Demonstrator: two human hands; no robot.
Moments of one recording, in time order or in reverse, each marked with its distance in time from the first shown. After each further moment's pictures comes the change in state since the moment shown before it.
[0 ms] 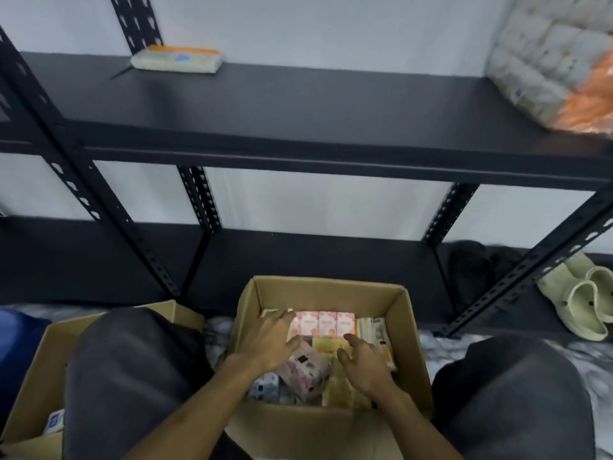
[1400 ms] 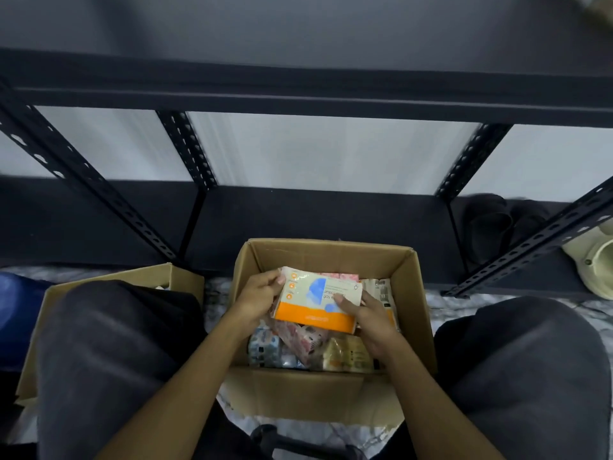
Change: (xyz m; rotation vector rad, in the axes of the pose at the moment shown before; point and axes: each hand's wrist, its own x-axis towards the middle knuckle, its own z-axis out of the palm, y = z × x) left_hand 0.034 -0.022 0.025 -1.282 0.046 -0.338; right_hand 0.023 -0.005 -0.013 1.123 -0.137 0.255
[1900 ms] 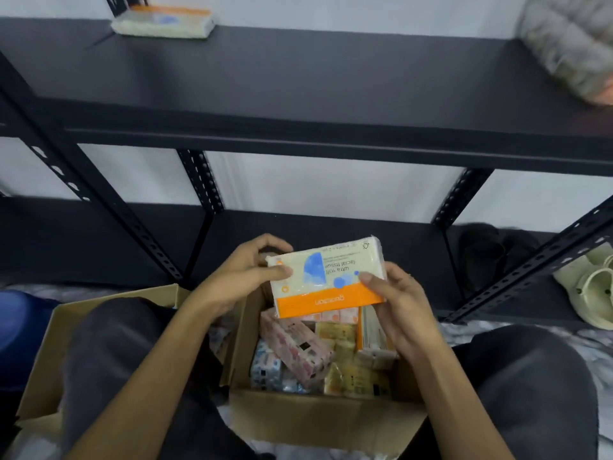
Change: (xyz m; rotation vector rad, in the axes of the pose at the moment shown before) left_hand -0.068 0.141 -0.032 0.207 -0.199 0.305; right_hand -0.086 -0.113 0.013 0.277 -0.157 -0.373
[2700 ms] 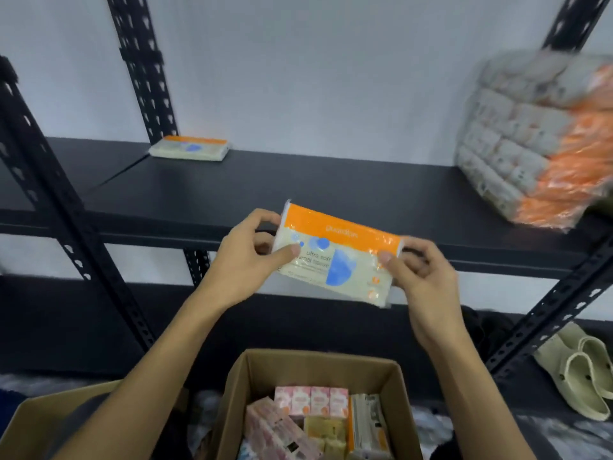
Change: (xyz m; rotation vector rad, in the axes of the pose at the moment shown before) left_hand -0.002 0.169 -0.013 0.226 0.310 0.448; right_hand -0.002 -0.157 0.067 -0.339 0.163 -0.598
